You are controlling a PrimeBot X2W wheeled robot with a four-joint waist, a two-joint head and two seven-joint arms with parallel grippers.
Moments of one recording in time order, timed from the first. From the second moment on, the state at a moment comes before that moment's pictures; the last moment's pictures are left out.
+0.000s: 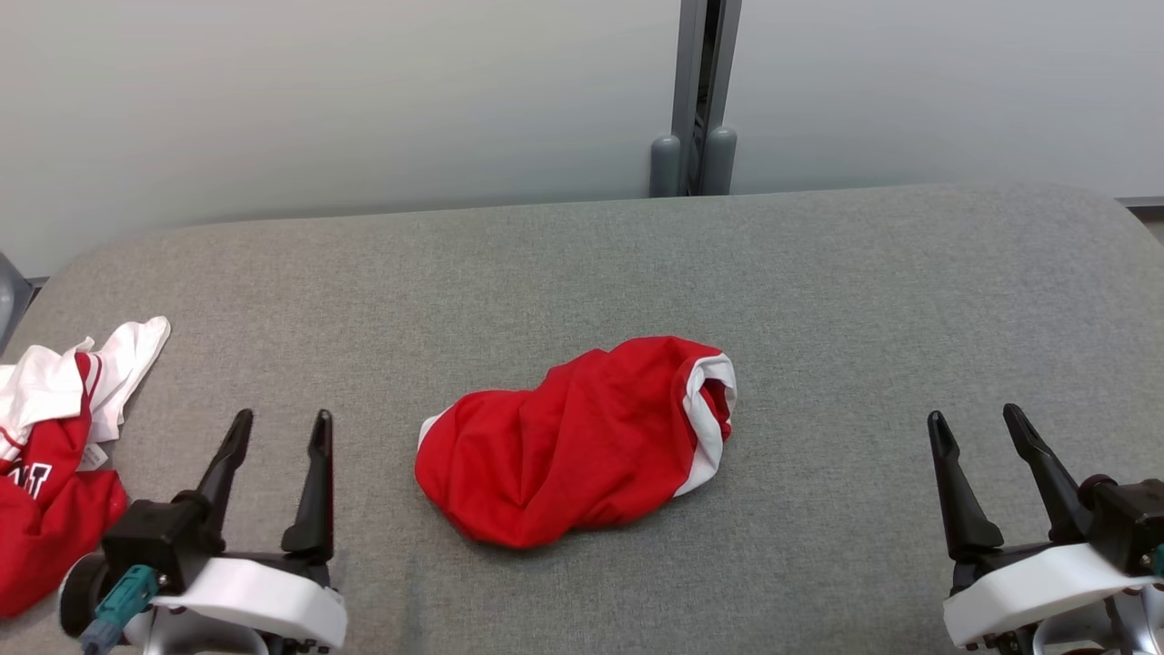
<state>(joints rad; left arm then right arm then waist) -0.01 0.36 -0.29 -0.06 -0.50 0.23 -0.12 0.03 -0.04 -0.04 -0.07 0.17 0.13 0.01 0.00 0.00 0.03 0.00</state>
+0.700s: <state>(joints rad) -0.20 0.22 -0.66 0.05 -0.48 0.02 0.10 -0.06 -0.04 0.00 -0.04 0.17 0.13 -0.01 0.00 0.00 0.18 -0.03</state>
